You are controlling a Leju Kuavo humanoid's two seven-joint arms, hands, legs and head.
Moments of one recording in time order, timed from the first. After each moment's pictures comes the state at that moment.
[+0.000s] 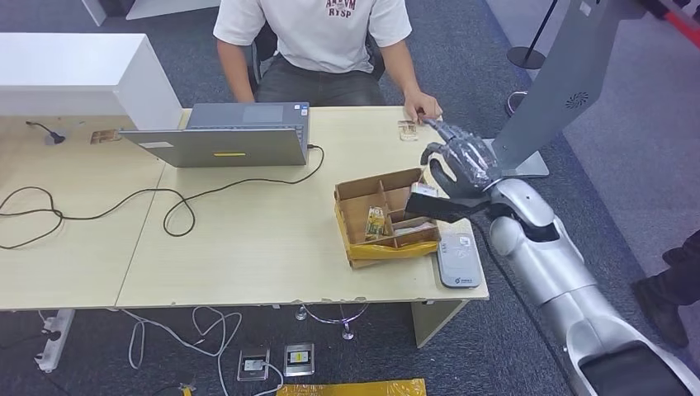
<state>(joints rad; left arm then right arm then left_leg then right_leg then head) -0.21 0.20 -0.61 -0.21 0.37 0.15 -0.02 -0.73 -0.33 0.53 -1.04 0.82 -0.02 -0.29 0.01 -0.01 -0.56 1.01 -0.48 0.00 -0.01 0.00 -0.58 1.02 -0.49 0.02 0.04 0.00</state>
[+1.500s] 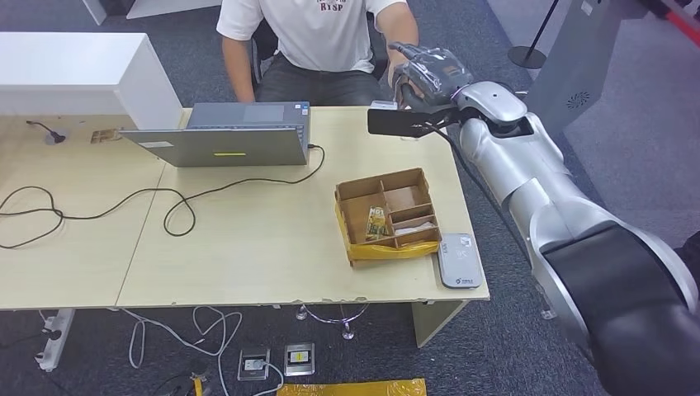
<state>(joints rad) -0.27 0.20 -0.67 -0.21 0.31 0.07 0.04 -1.27 -0.07 0.62 -0.41 0.99 0.01 -0.34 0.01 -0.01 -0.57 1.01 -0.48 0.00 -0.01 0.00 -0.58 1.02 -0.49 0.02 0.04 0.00</state>
